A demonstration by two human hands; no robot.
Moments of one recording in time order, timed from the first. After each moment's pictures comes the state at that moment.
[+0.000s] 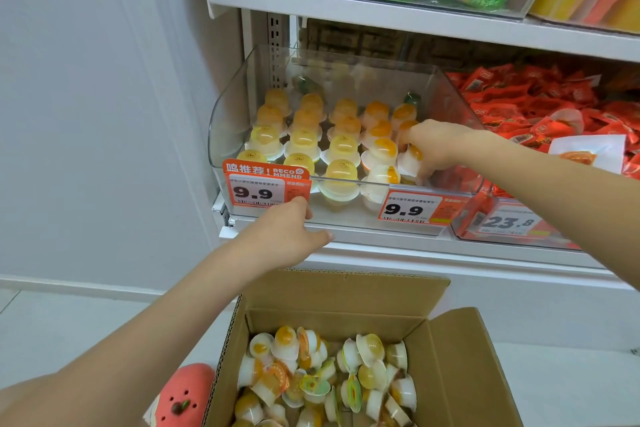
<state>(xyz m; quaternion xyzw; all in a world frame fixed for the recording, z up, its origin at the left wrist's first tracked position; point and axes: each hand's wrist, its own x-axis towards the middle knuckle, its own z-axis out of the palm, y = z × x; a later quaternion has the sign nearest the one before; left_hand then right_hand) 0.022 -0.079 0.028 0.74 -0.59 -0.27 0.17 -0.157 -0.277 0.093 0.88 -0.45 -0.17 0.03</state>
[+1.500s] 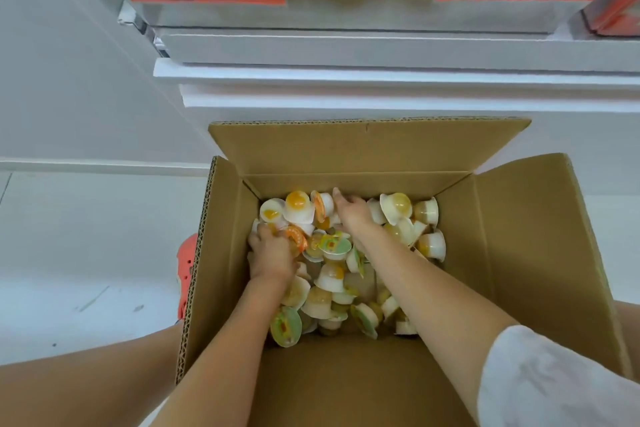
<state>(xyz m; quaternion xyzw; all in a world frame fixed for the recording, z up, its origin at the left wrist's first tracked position) -0.008 0.007 -0.275 0.83 -0.43 -0.32 -0.14 -0.110 -0.100 -0.301 0.38 -0.69 0.06 -0.61</state>
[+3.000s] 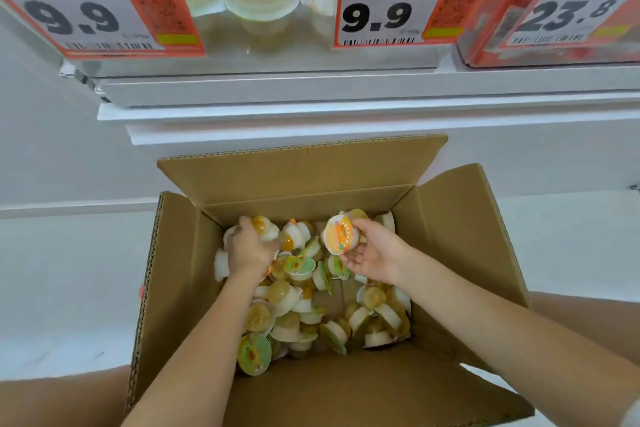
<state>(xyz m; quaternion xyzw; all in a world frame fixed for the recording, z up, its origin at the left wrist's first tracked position) -0.018 -0.045 -0.274 0.88 -0.33 -0.32 0.12 -0.211 -0.094 -0.215 0.07 -0.61 0.14 -0.78</state>
